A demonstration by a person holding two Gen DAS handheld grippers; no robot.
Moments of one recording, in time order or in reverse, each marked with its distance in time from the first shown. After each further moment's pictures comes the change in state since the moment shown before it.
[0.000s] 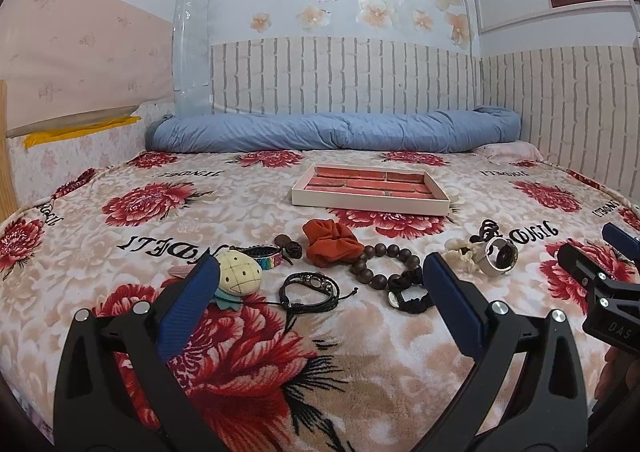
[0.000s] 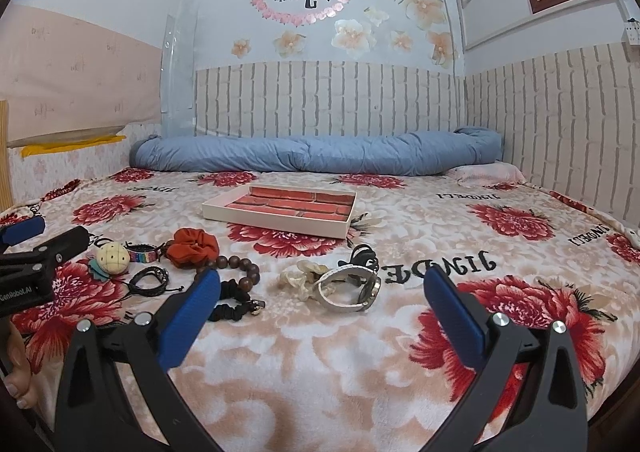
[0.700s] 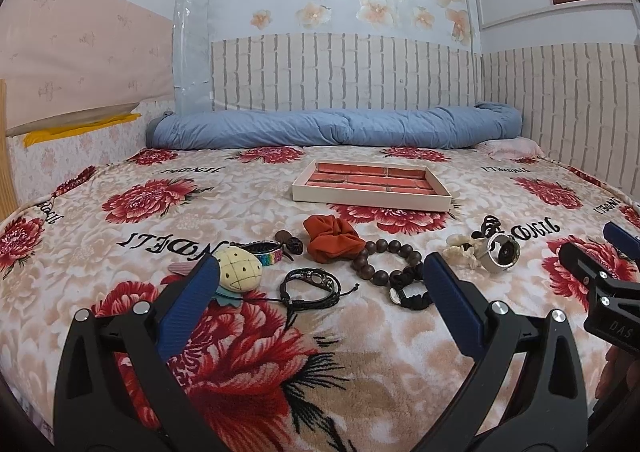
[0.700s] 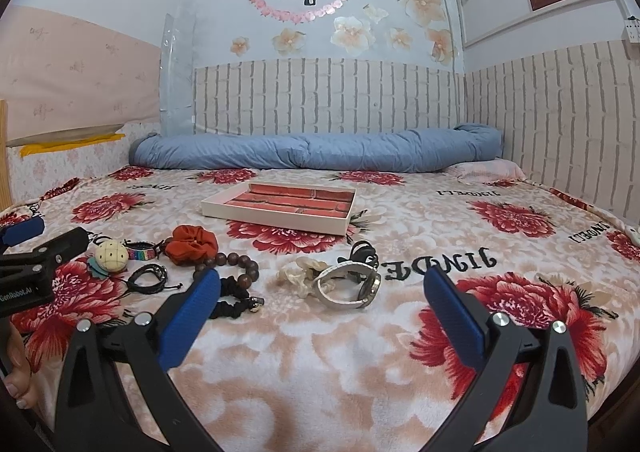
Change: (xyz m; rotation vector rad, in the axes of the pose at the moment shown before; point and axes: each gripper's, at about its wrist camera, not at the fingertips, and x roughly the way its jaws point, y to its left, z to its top) left arm 0.001 0.000 -0.003 0.004 0.008 0.003; right arm 0.002 -0.002 -0.002 0.007 0.010 0.004
